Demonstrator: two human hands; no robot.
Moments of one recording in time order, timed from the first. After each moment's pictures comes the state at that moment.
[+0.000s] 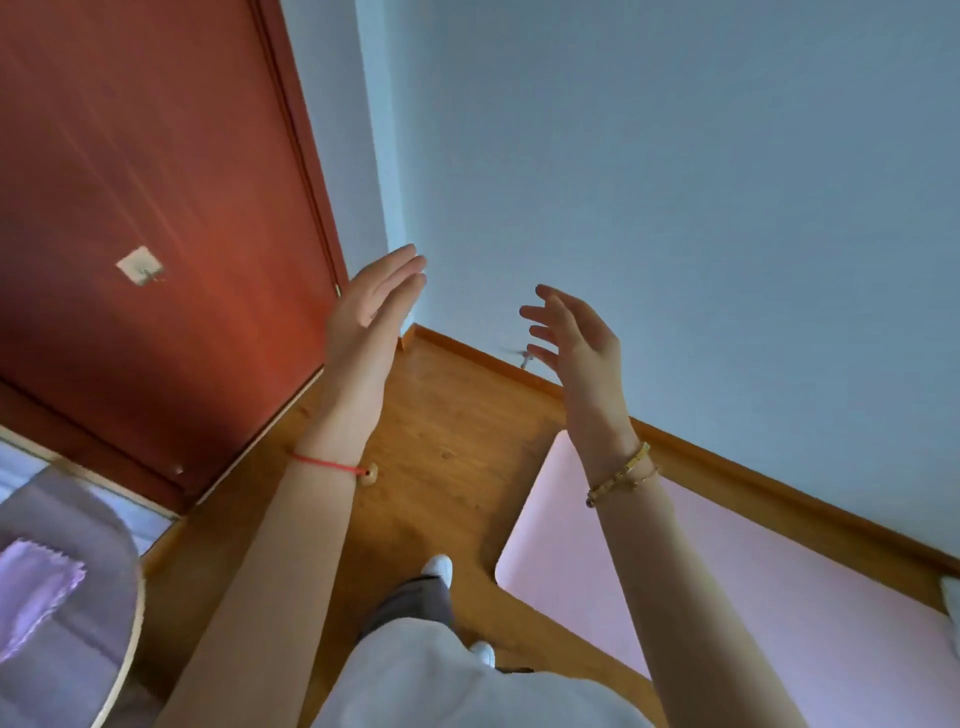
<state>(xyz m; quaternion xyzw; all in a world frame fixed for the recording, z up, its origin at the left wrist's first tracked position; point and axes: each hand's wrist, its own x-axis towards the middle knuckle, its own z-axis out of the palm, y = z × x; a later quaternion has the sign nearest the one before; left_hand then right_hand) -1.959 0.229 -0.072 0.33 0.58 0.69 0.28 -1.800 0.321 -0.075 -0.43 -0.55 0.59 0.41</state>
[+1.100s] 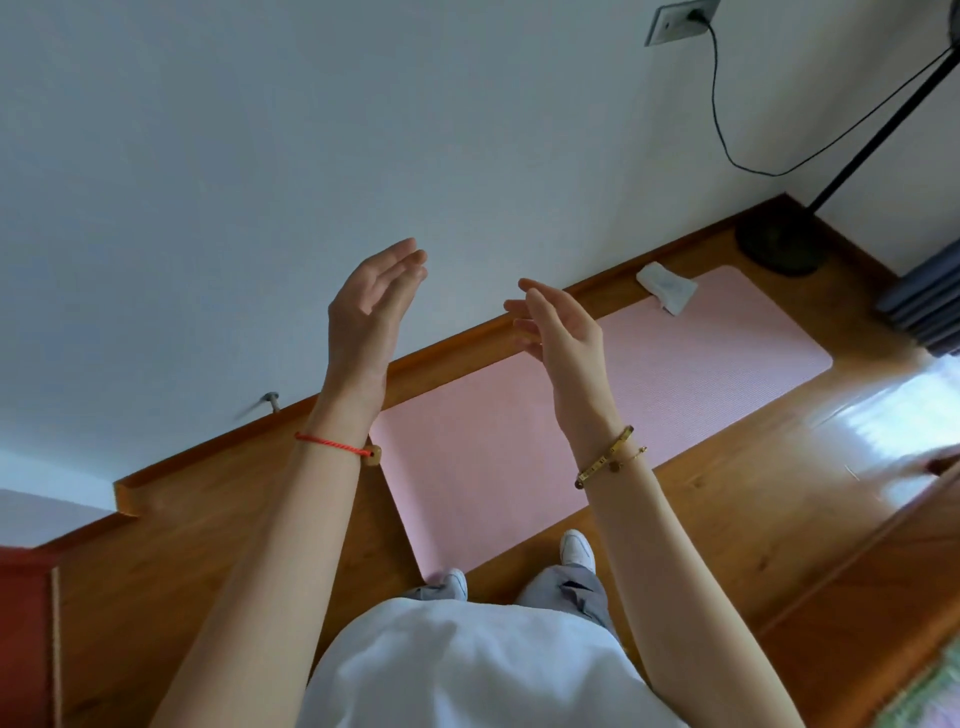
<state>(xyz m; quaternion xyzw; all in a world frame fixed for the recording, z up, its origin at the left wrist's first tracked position) -1.721 0.486 -0.111 0.55 0.42 0.44 0.57 -1.564 0.412 -0.121 -0.64 -0.26 0.37 0.61</state>
